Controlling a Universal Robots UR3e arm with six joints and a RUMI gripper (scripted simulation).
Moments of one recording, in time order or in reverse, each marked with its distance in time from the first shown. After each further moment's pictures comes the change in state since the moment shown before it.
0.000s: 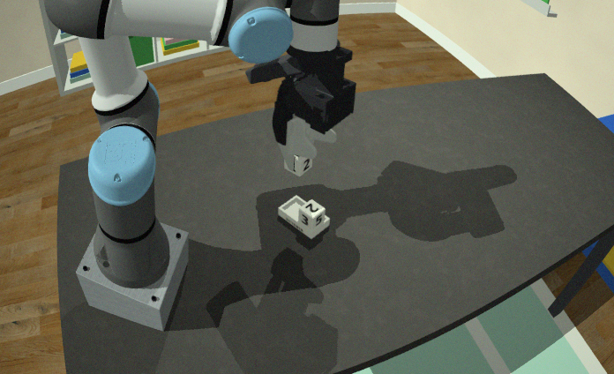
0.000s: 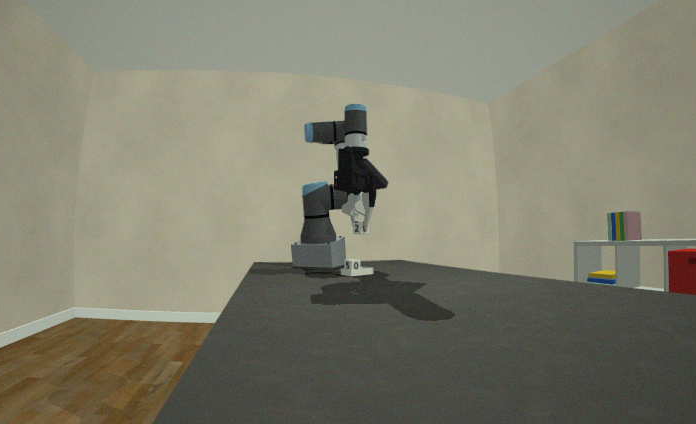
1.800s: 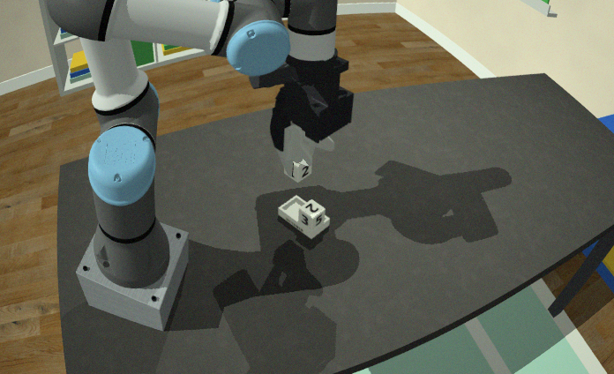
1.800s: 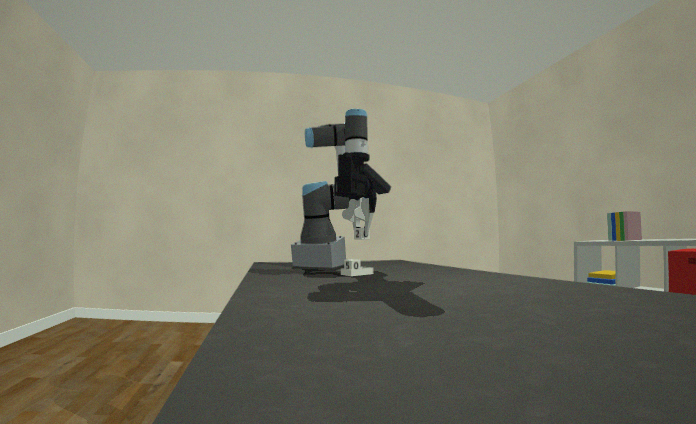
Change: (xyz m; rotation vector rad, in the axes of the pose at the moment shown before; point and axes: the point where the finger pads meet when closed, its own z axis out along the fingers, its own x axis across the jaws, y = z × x) arm 0.002 -0.002 0.015 -0.002 0.005 0.095
